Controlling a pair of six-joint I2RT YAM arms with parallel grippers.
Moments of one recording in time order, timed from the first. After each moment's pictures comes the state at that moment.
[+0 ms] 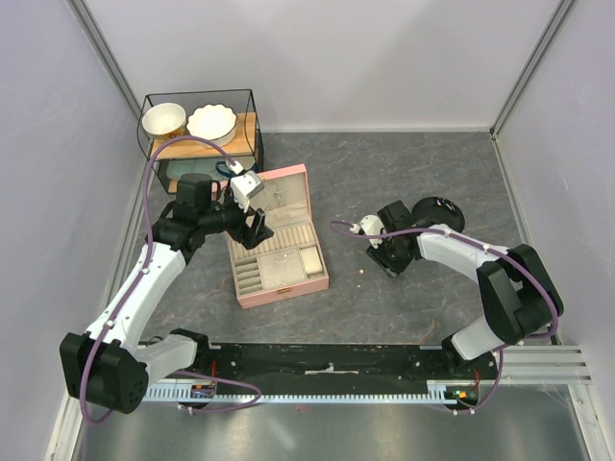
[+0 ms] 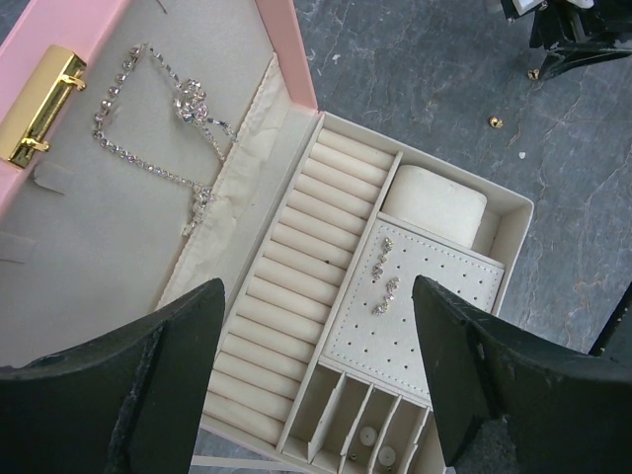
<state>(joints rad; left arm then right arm) -0.25 1.11 0.95 -0.46 0.58 0.35 0.46 1.53 0.84 -0.55 -0.08 -0.39</state>
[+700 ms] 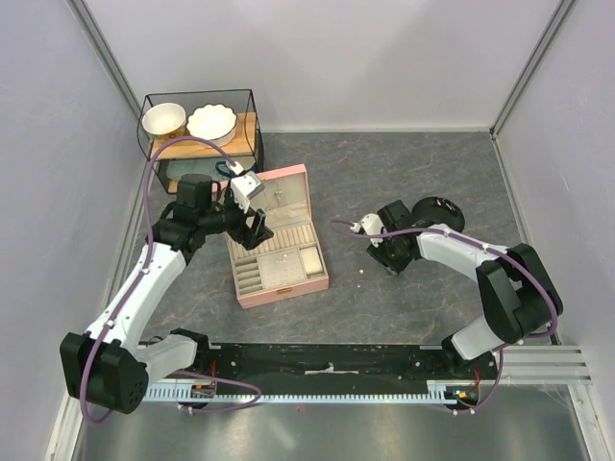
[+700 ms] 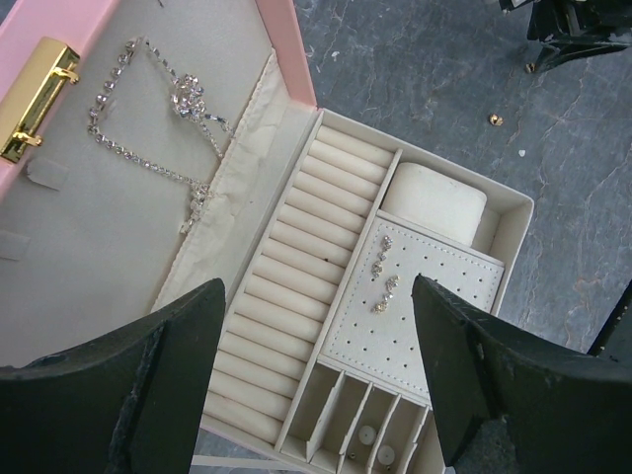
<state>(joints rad) -0.25 1.11 0.94 -0.46 0.58 0.35 0.46 1.53 0.84 -0.53 -0.04 -0.38</state>
